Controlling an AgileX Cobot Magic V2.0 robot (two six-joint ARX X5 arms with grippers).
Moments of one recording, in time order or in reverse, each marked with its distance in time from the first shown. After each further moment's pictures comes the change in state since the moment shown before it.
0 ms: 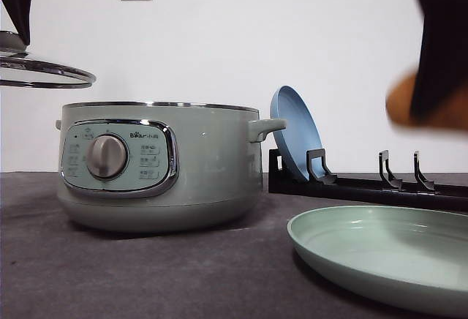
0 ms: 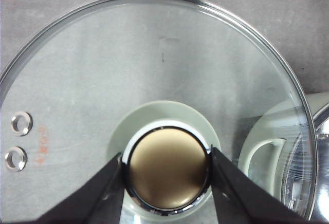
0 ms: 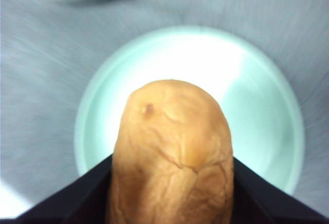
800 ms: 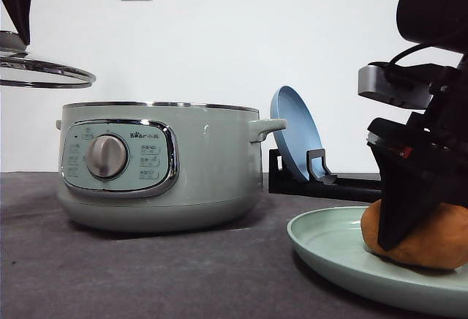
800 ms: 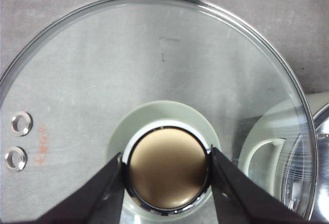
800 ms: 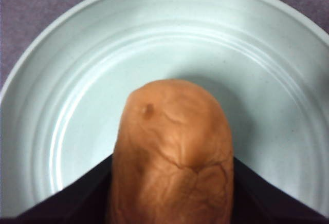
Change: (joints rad) left_arx 0.000 0.000 0.000 0.000 0.000 0.000; right_arx -0.010 0.305 -0.119 0.328 -0.001 0.050
